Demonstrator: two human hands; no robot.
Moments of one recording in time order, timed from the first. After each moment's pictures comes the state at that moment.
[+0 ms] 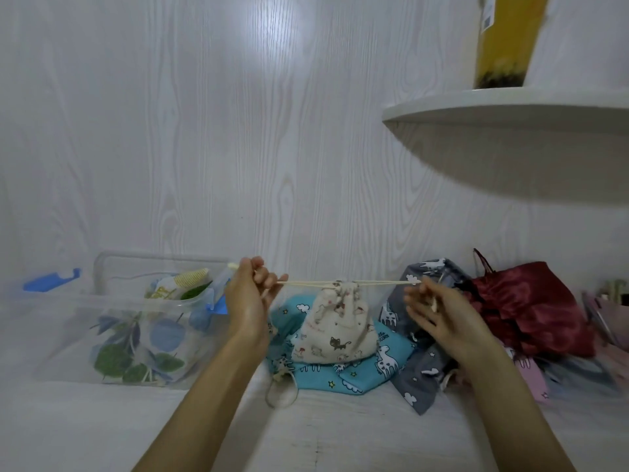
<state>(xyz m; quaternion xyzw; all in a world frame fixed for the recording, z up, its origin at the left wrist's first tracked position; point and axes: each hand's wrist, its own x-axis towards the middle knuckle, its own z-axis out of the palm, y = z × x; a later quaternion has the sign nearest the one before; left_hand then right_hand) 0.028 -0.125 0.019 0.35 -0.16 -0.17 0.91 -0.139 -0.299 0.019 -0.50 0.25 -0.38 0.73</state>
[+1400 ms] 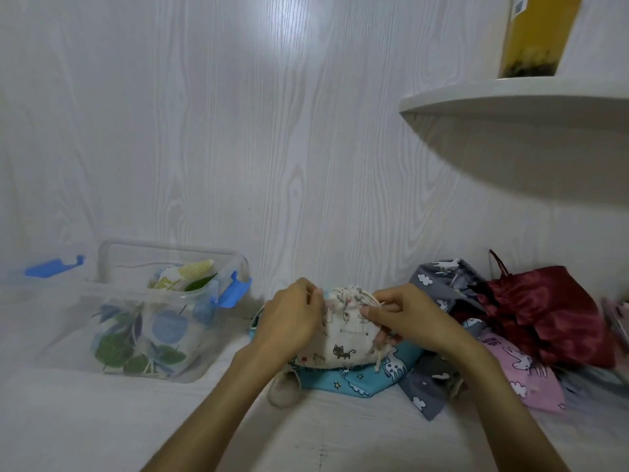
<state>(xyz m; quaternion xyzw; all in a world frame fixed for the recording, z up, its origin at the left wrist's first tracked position) 0.024 -0.138 -0.003 0.81 -0.41 0.02 0.43 -0.110 -0.270 0.022 -0.89 0.18 -0.18 0.37</state>
